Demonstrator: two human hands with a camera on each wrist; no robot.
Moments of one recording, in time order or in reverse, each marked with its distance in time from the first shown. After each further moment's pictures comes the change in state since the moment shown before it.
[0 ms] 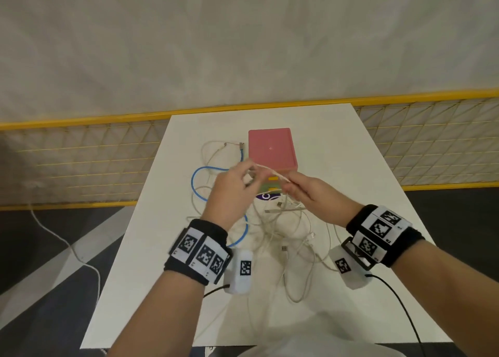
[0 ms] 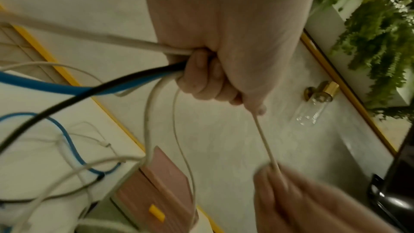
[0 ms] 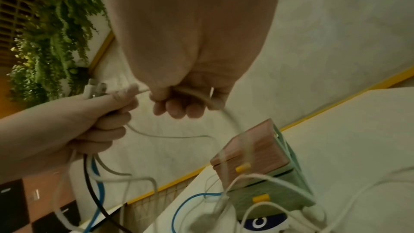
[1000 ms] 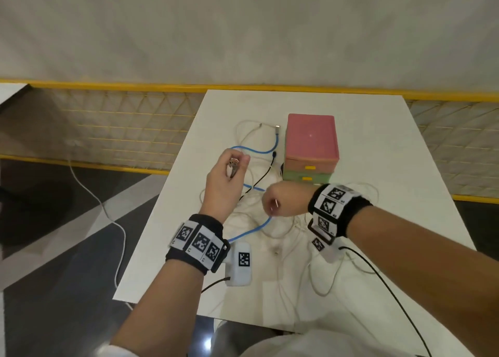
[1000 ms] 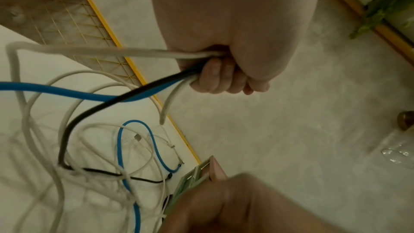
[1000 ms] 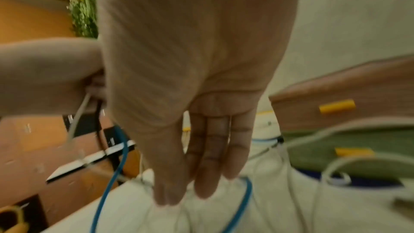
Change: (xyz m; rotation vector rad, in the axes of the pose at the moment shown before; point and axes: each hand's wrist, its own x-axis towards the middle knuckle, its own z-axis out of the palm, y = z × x) left_hand -0.022 -0.067 -0.039 -0.246 0.315 -0.165; right_hand 0.092 -0.020 0.085 -0.435 -0.670 0.005
